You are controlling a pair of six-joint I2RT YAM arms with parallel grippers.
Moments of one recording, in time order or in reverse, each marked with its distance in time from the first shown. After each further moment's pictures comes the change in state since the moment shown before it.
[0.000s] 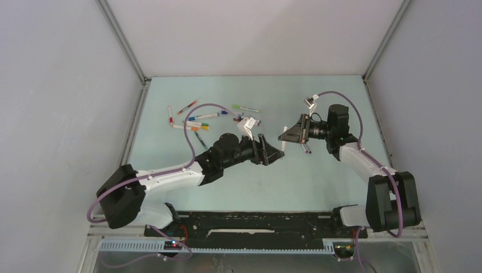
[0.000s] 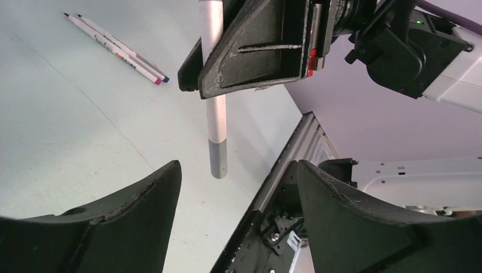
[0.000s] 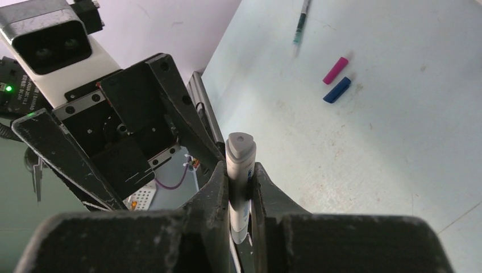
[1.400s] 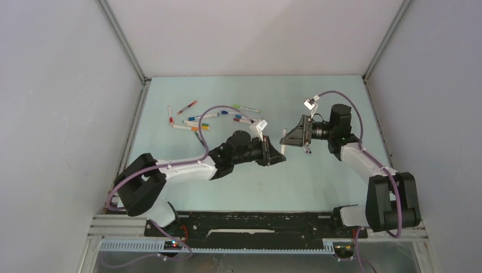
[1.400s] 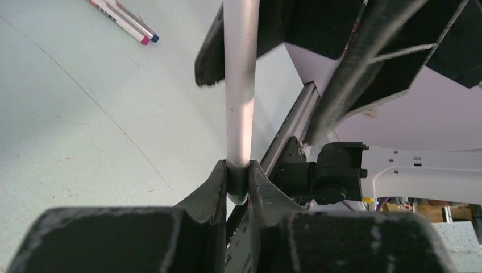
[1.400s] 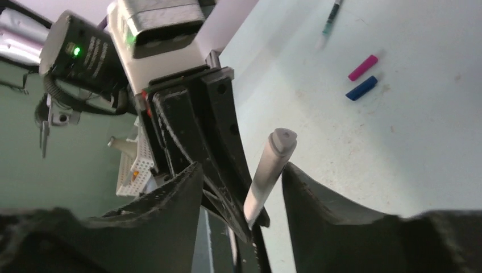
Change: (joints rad) left arm 0.003 0.175 0.080 -0.006 0.122 -0.060; right arm -0.013 -0.003 -0.006 0.039 -0.116 -0.027
